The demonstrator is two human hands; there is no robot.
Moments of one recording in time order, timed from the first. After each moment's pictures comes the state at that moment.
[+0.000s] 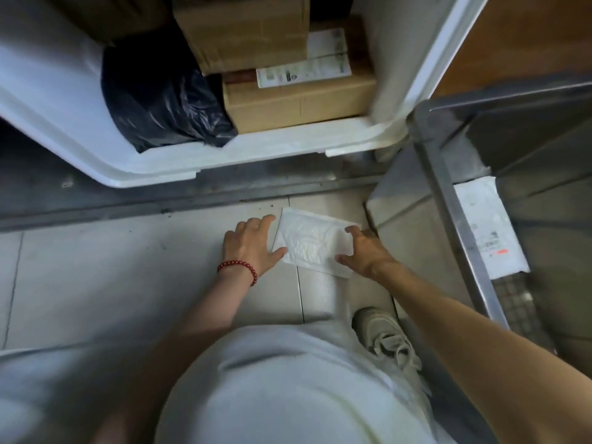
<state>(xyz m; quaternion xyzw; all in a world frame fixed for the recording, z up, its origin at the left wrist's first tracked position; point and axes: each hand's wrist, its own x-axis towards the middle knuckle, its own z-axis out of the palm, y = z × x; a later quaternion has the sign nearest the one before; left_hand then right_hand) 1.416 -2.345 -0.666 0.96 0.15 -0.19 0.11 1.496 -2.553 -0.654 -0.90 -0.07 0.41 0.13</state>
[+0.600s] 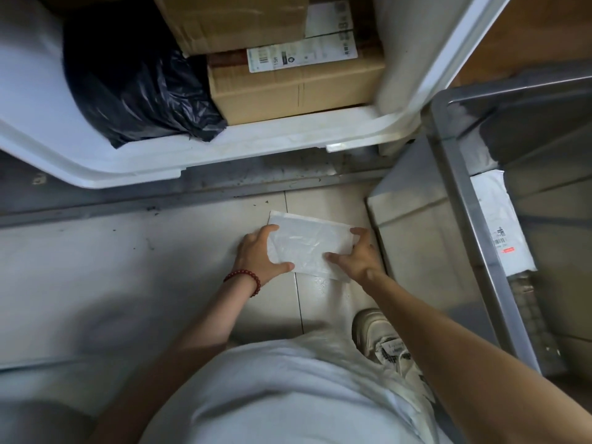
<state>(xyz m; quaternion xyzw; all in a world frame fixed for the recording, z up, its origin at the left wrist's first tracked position) 1.410 -2.359 -0.707 0.85 0.27 -0.24 0.38 1.483 -2.546 -0.695 -0.85 0.16 0.37 0.35</state>
